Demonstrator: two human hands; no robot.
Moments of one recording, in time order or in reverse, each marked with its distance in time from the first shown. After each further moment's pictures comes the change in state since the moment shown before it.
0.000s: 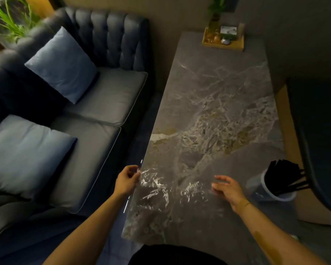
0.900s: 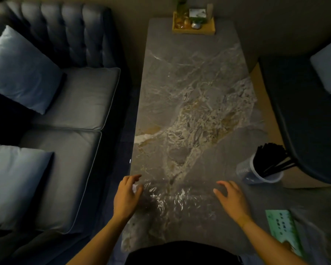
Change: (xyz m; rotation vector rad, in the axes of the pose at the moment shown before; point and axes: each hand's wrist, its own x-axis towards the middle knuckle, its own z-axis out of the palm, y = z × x) left_hand -0.003 -0.014 0.023 0.450 -0.118 0.368; right_hand -0.025 0.060 -0.026 -0.767 0.268 -0.325
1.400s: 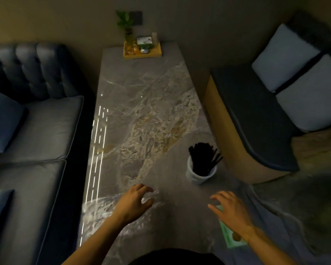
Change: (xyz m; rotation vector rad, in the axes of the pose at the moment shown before) left_hand -0.009 0.146 0.090 0.360 -0.359 0.512; right_hand -0.044 0.114 -0.117 -0.245 0.081 -0.212
